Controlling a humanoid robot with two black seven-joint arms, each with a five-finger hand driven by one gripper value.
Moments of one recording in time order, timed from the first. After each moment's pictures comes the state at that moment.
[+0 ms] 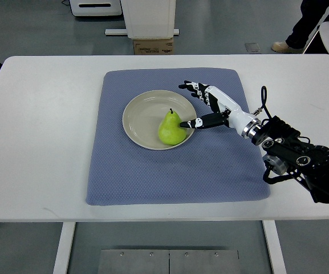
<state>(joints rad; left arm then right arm) -0.04 0.00 -0.11 -0.20 -0.10 0.11 -0.12 0.92 -0.15 0.13 0.64 -0.53 0.07 0.61</state>
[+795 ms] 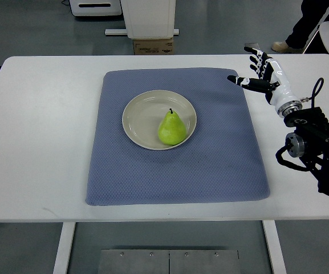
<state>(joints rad) -0.04 0.00 -0.11 -0.20 -0.10 0.11 -0.12 0.90 -0.17 0.45 0.53 -0.32 -0.04 0.51</state>
